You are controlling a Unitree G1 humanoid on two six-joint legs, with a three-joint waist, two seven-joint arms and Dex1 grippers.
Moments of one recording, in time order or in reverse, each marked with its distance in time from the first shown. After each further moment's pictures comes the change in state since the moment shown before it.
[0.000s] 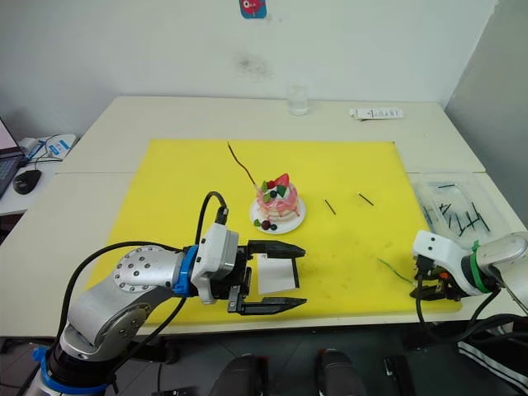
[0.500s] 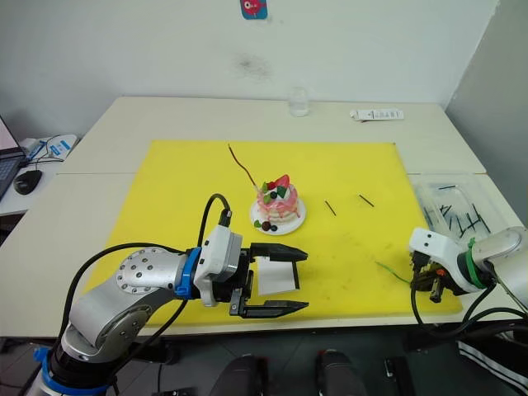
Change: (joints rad) left arm 0.003 -0.002 -0.013 -0.013 -0.009 0.013 0.001; right arm -0.053 -0.004 0.032 -0.012 0.016 0.088 0.032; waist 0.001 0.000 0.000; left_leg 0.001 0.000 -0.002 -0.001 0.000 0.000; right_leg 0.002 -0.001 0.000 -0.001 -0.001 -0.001
